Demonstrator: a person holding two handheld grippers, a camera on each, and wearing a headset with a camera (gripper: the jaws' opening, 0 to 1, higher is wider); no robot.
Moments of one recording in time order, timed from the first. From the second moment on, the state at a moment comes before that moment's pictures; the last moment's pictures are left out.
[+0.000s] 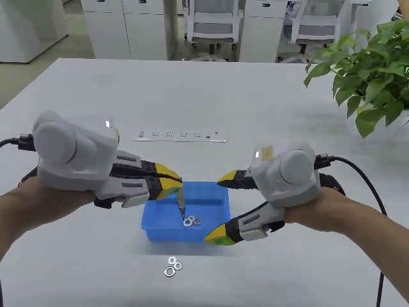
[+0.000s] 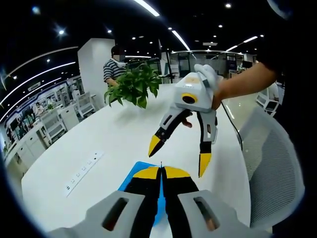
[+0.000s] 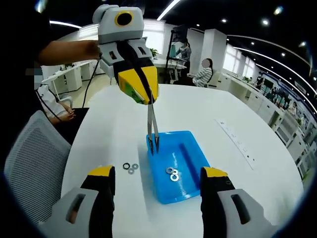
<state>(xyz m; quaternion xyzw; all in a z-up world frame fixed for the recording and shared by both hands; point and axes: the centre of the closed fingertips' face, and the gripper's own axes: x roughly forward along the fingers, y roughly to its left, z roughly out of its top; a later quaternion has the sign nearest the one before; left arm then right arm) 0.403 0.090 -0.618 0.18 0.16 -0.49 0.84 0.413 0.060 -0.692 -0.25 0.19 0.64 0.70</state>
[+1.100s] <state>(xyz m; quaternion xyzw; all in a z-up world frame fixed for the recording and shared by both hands) 0.378 0.083 -0.646 0.18 0.18 -0.50 0.83 0.397 0.038 -0.702 -0.24 0.20 0.64 0.71</state>
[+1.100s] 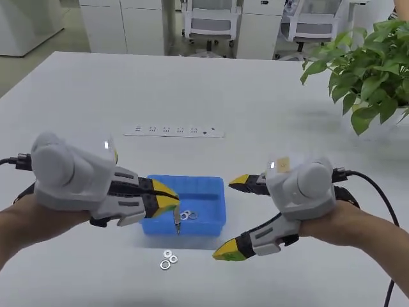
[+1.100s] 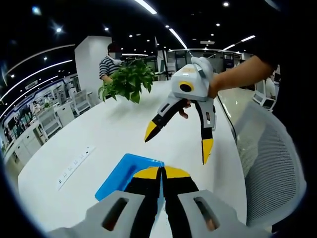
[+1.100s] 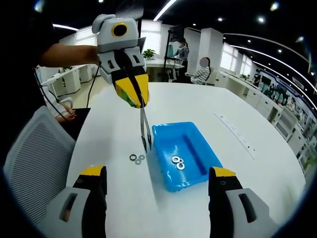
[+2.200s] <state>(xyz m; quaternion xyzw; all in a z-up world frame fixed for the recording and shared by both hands) 0.360 0.084 -0.682 0.17 0.21 -0.51 0.82 0.384 0.032 -0.719 -0.24 0.22 0.64 0.70</state>
